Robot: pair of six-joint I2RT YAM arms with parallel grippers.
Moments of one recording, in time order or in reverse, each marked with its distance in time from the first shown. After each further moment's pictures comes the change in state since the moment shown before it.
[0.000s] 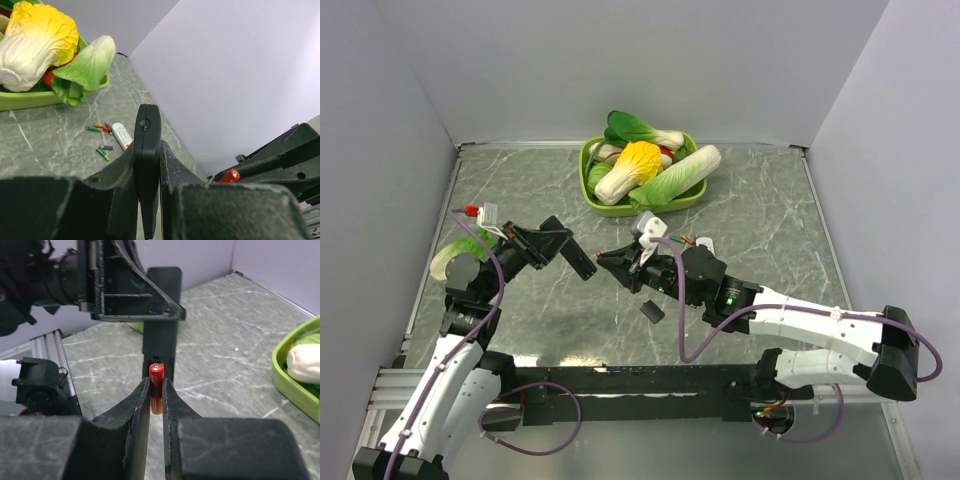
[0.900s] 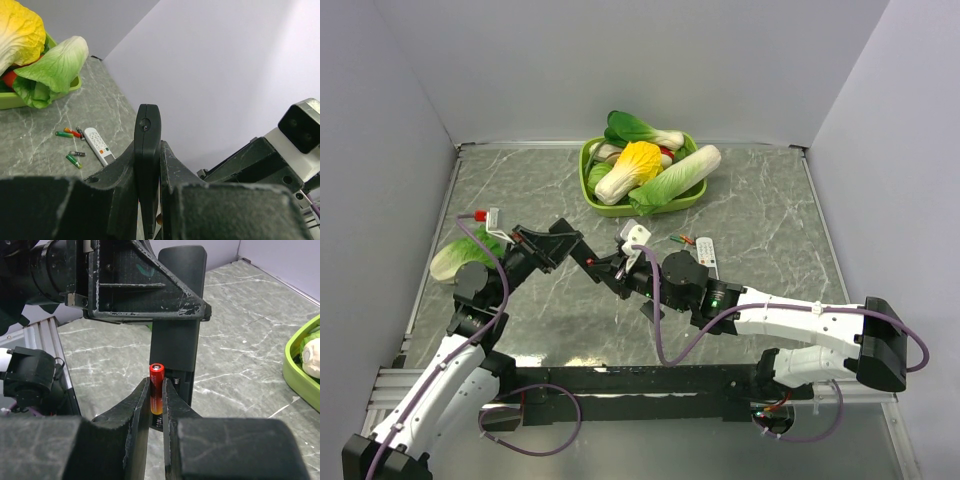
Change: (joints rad) left arm -0.141 0.005 -0.063 0.158 -0.106 -0.107; right arm 0.051 0.095 0.000 0.046 0.042 -0.014
